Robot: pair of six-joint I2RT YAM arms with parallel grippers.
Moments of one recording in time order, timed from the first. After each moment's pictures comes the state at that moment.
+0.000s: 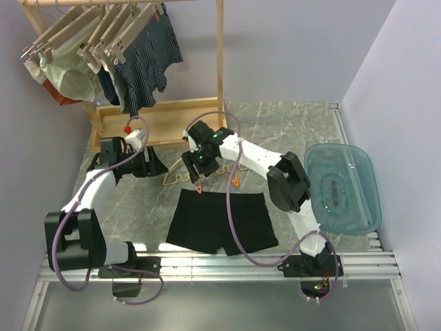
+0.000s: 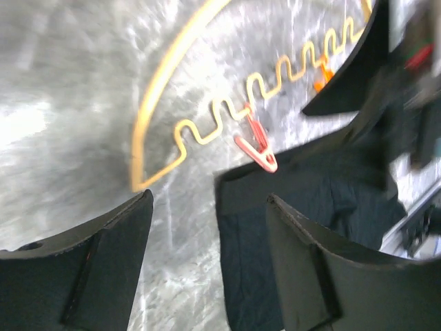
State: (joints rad) left arm 0.07 1.33 0.81 -0.32 0.70 -0.09; right arm 0.79 2.19 1.90 -0.85 -0.22 0.23
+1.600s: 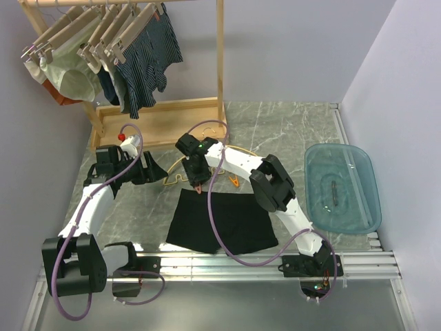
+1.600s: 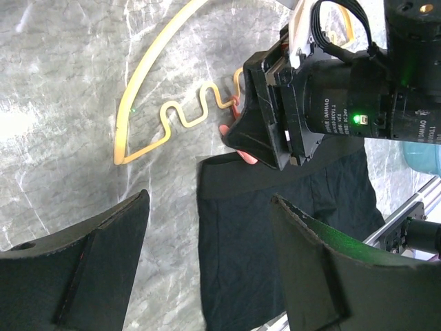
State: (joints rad) left arm 0.10 1.13 0.70 -0.32 0.68 -0.21; right arm 0.88 2.36 2.00 -0.87 0.01 0.46
